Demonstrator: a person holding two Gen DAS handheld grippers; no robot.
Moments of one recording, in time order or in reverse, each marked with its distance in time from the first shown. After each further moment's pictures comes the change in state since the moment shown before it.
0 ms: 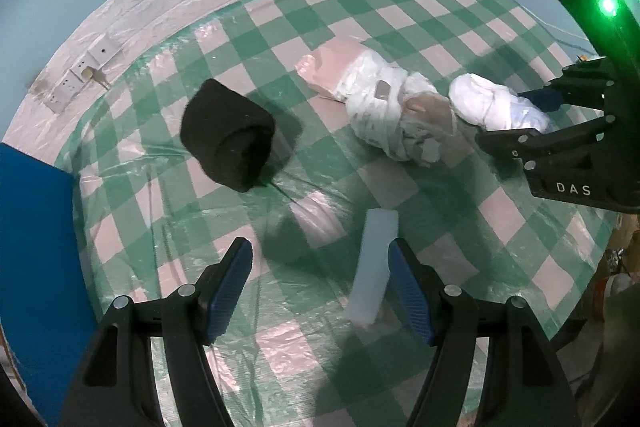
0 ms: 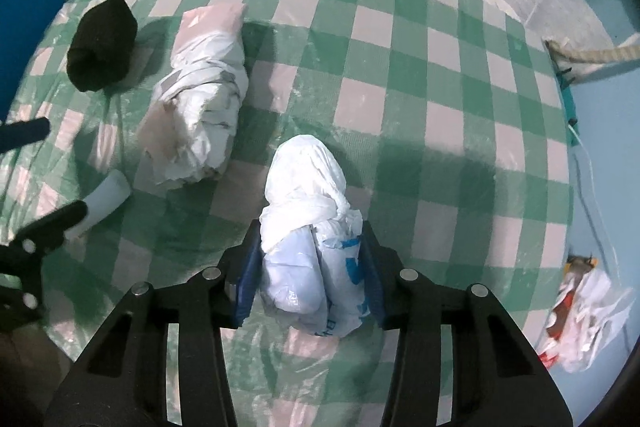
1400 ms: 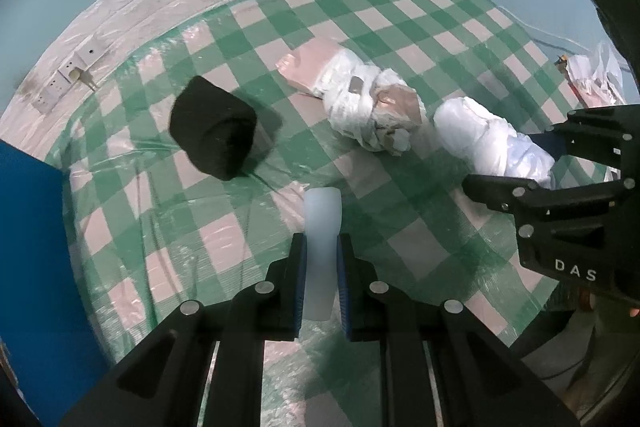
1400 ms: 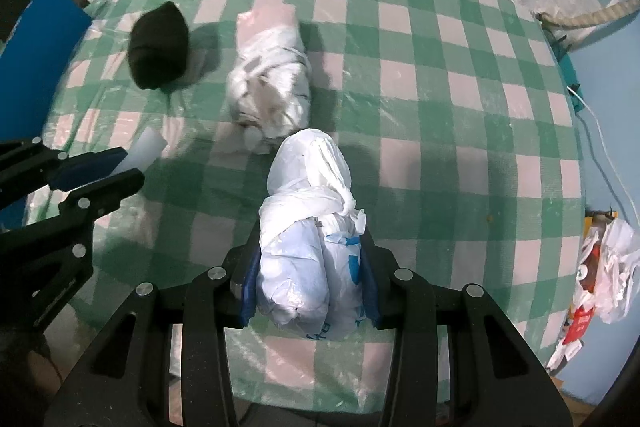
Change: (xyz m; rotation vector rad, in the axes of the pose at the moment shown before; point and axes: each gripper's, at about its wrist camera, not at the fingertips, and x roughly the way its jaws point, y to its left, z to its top) left arm -0.012 -0.004 -0.009 0.018 -0.007 -0.074; right arm -0.038 0.062 -0.029 0.107 -0.030 0.053
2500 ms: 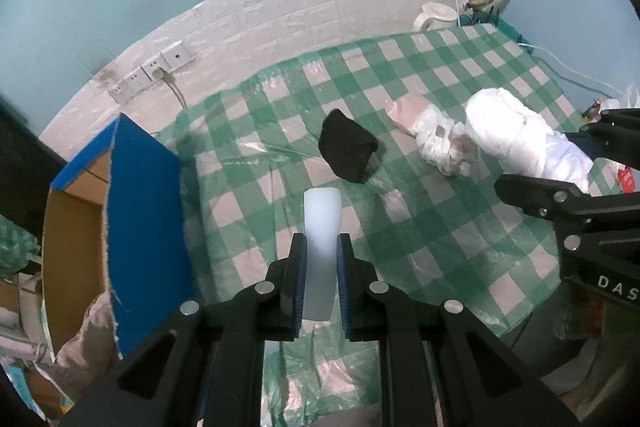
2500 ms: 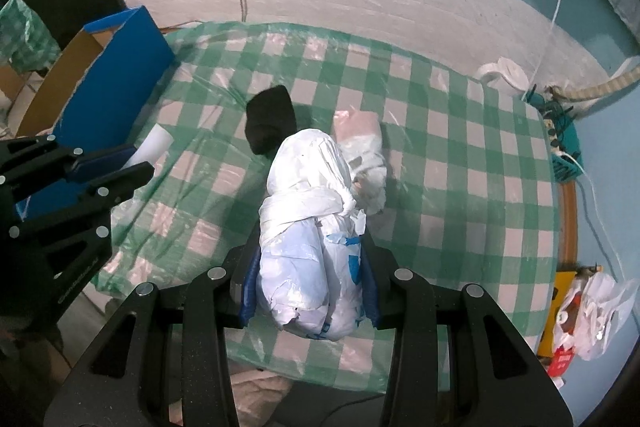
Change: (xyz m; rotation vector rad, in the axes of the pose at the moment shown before) left arm -0.084 0.050 -0.023 -0.116 -0.100 0.183; right arm -0.082 0.052 0.020 -0.125 -0.162 0.029
